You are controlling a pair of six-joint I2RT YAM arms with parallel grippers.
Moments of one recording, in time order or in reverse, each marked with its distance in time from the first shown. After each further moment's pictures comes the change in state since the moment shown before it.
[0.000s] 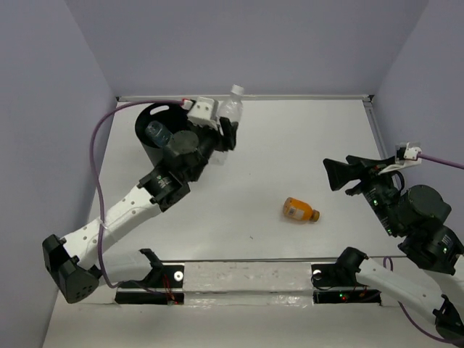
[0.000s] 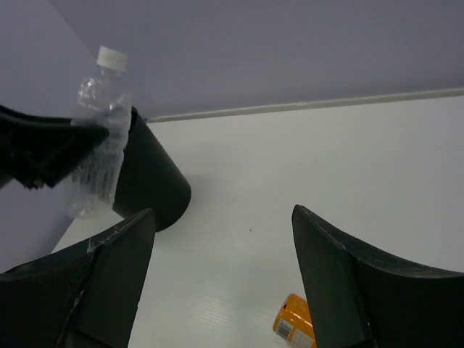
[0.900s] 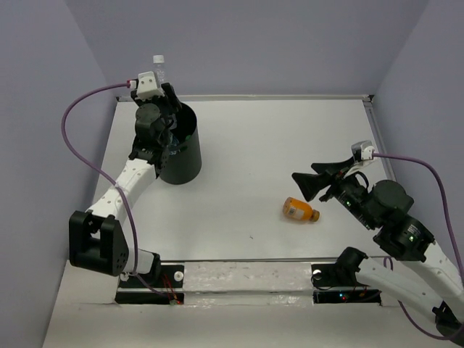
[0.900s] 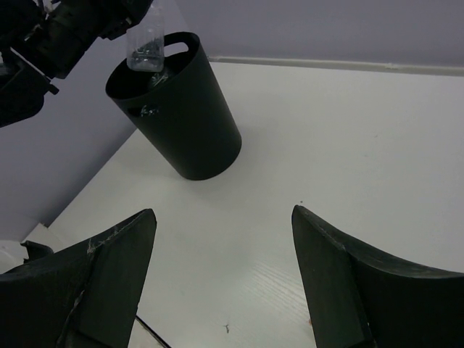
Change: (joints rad) left arm 0.679 0.238 0.005 0.380 0.025 0.045; right arm 0.000 0.037 -0.187 0.164 -0.286 0.004
